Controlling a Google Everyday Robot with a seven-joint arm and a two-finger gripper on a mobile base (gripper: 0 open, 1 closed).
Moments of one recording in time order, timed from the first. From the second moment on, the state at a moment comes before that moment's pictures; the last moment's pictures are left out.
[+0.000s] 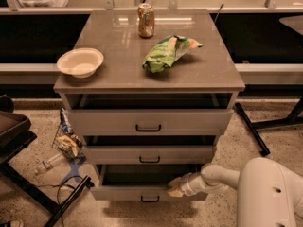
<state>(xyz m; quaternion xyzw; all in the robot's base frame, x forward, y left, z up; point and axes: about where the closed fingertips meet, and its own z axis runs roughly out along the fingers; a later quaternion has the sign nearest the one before) 0.540 -0.108 0.209 -0.50 0.78 0.26 0.25</state>
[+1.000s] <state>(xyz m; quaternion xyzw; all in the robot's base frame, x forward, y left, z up) 0.514 -0.123 0.204 -0.48 0.80 0.27 0.23</state>
